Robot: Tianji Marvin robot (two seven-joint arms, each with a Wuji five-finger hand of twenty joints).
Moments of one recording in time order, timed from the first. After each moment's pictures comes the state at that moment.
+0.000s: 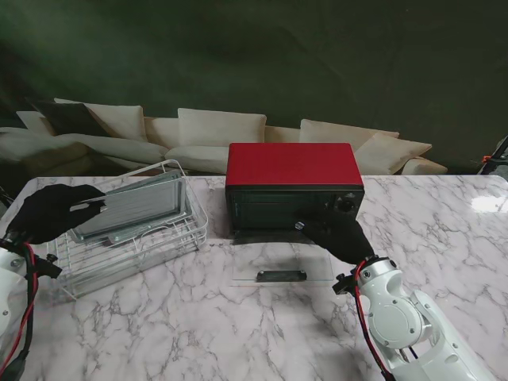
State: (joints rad) left arm 1.85 -1.08 -1.87 -1.94 0.64 -0.39 -0.09; right arm -1.68 -1.14 1.31 -1.72 -0.50 -0.15 -0.12; left_hand 1.22 -0.33 0.17 -0.01 0.85 0.16 0.59 0.50 1.09 0.17 0.30 0.57 1.07 0.21 0.56 0.55 0.65 0.23 1.15 0.48; right_hand 0.36 -0.17 0.44 -0.01 0.58 -0.07 0.48 0.31 0.71 0.07 0.43 0.28 0.64 0.11 0.20 0.31 0.11 0.37 0.91 0.45
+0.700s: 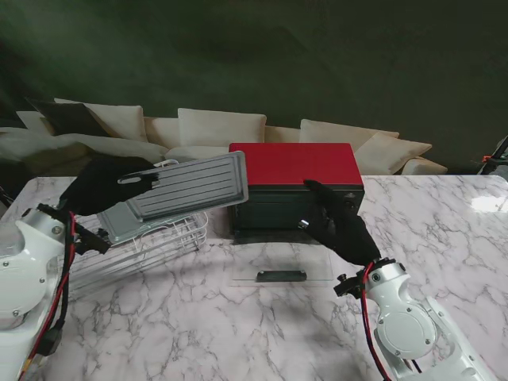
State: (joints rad) left arm 1.67 -1.06 -1.65 -1.99 0.35 -0.27 -0.22; right arm -1.75 -1.14 1.36 -1.83 -0.39 -0.22 -0.12; left_hand 1.22 -0.33 0.17 -0.01 0.85 0.16 0.59 0.51 1.09 0.17 0.29 0.58 1.07 0.21 0.56 0.55 0.65 0.23 1.15 0.47; right_hand 0.29 -0.26 0.49 -0.02 0.14 0.04 0.38 0.16 0.26 0.05 0.30 0.20 0.44 0.07 0.12 0.23 0.08 0.27 0.85 0.45
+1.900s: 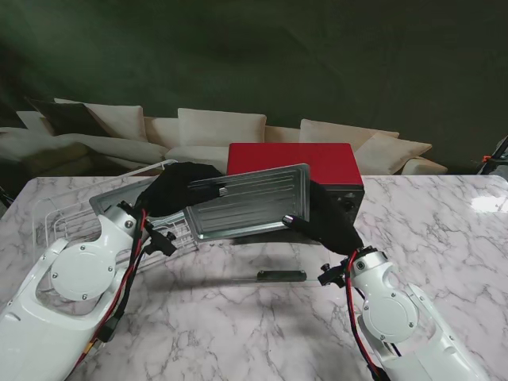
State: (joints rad) left arm 1.51 -1.09 -1.32 -1.91 0.19 -0.14 -0.20; right arm -1.64 -1.15 1.27 -1.76 -0.31 -0.23 -0.12; left_hand 1.22 -0.34 0.22 -0.02 0.85 0.22 0.59 0.53 1.09 0.20 0.29 0.59 1.07 0.22 0.56 0.54 0.64 0.24 1.16 0.47; right_hand 0.25 -0.40 0.57 -0.05 0.19 0.13 0.51 0.32 0.27 0.09 0.58 0.30 0.51 0.06 0.27 0.30 0.12 0.19 0.97 0.37
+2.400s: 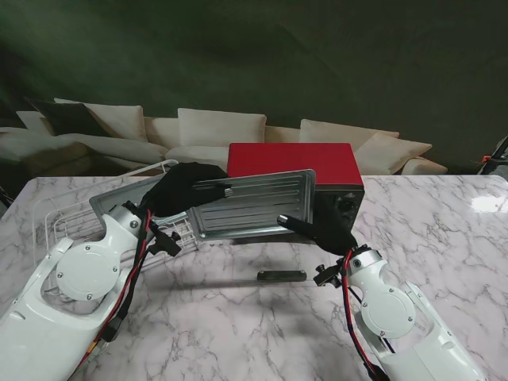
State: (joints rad) left arm 1.50 -1.09 -1.30 -1.91 0.19 -0.15 -0.19; right arm -1.62 -1.15 1.24 -1.74 -0.22 -0.23 -0.06; left_hand 1.22 -0.34 0.22 -0.02 0.85 0.22 0.59 0.54 1.09 0.20 0.29 0.60 1.07 0.22 0.56 0.55 0.64 0.24 1.16 0.47; right_hand 0.35 -0.40 0.57 -0.05 0.24 0.13 0.55 0.36 0.36 0.09 0.63 0.32 0.60 0.06 0.36 0.35 0.24 0.19 1.07 0.46
